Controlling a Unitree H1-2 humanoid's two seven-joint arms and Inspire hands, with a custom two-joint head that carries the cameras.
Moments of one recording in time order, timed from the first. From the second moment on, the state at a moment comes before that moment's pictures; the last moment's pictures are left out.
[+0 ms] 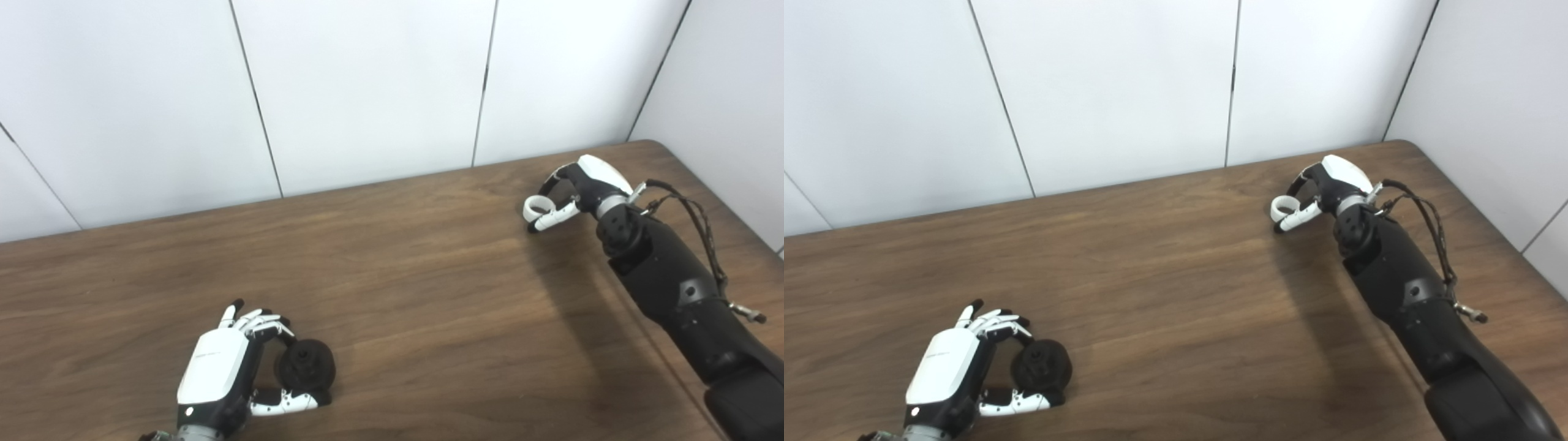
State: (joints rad) left arm -0.02 0.27 -0.30 -0.13 0.87 0.02 0.03; right arm -0.58 -0.56 0.18 0.43 -0.56 0.42 0.12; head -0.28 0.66
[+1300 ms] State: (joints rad) left arm -0.02 0.27 -0.30 -0.12 0.86 0.02 0.02; right arm -0.52 -0.58 0.18 0.31 -0.56 0.40 0.11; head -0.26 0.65
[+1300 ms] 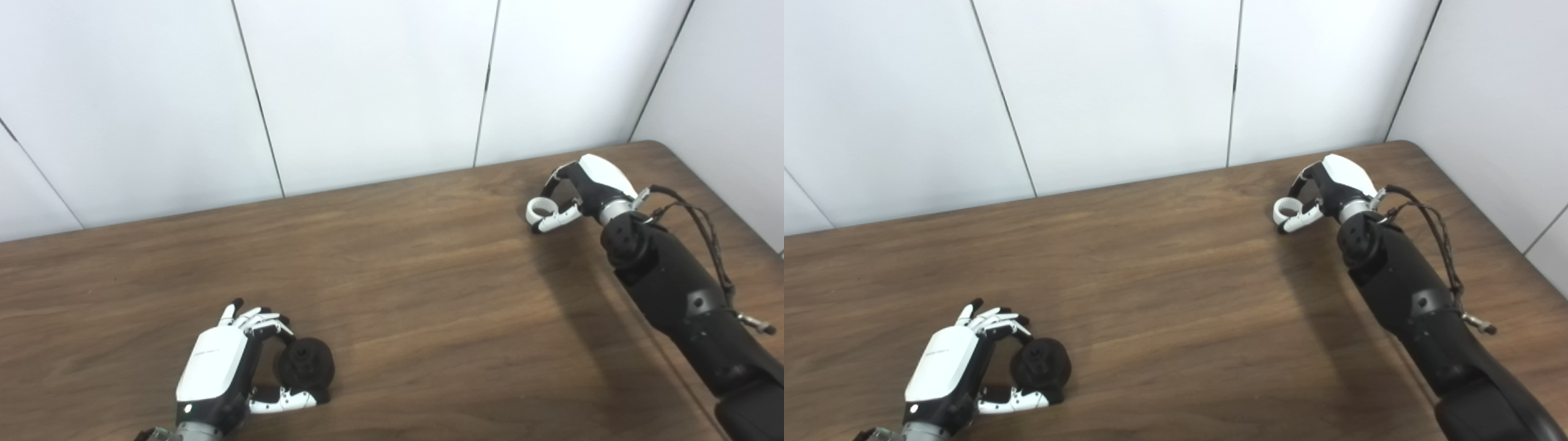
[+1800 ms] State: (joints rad) left arm -0.03 0.26 -0.30 -0.12 0.88 0.03 0.02; right arm -0.52 -0.56 0.27 -0.05 -0.64 0.47 0.38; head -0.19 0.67
